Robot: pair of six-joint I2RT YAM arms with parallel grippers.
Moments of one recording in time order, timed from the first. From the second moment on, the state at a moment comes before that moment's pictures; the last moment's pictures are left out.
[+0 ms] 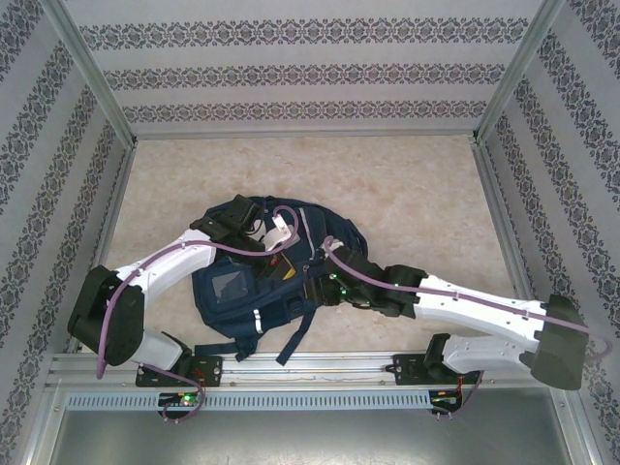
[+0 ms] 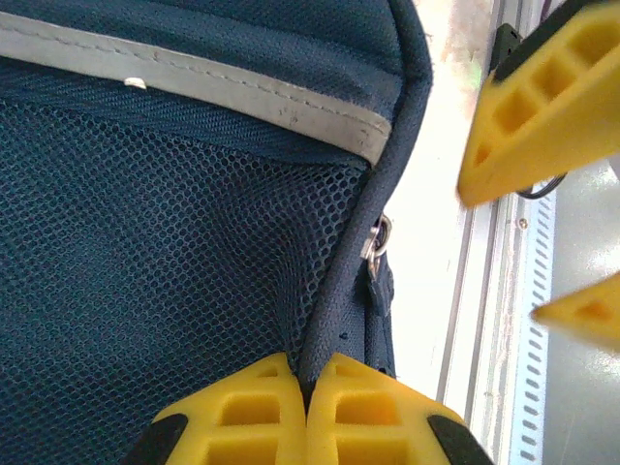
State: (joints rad) left arm -0.49 1.44 0.94 -0.60 0.78 0.29; right arm 1.08 1.17 0.81 -0.50 0.06 0.72
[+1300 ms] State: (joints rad) left arm -0.47 1.44 0.93 -0.55 0.80 0.34; right arm 1.12 1.49 1.11 -0.67 0.35 0.90
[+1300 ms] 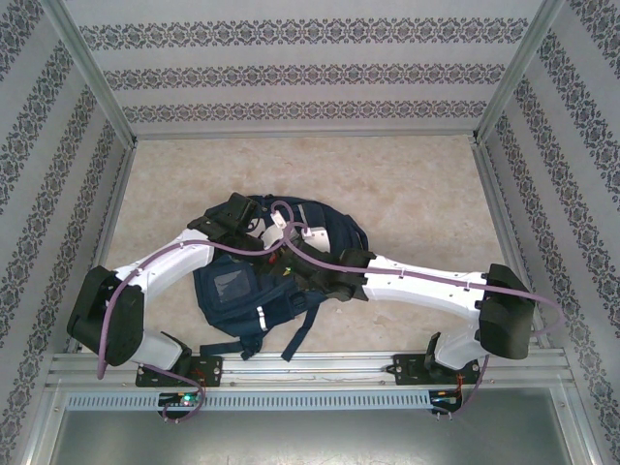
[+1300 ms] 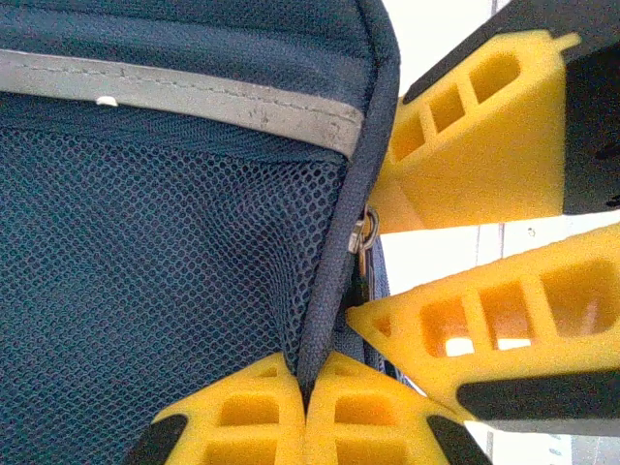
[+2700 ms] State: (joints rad) left arm -0.46 1.42 0.94 -0.68 0.76 1.16; right arm 0.80 1.20 0.81 -0.63 0.03 0.86
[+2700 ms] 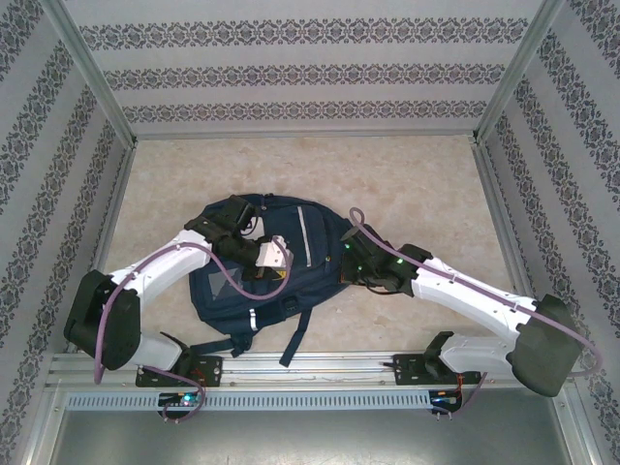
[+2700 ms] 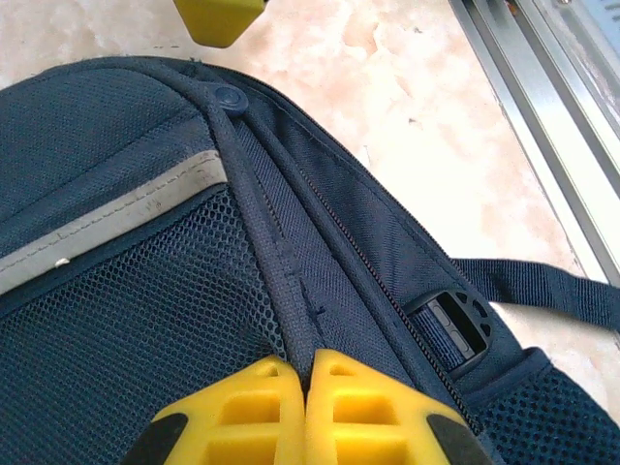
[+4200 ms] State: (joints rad) left arm -0.44 1.50 1.07 -0.83 0.80 1.36; right arm 0.63 1.29 0.81 -0.44 -0.43 0.26
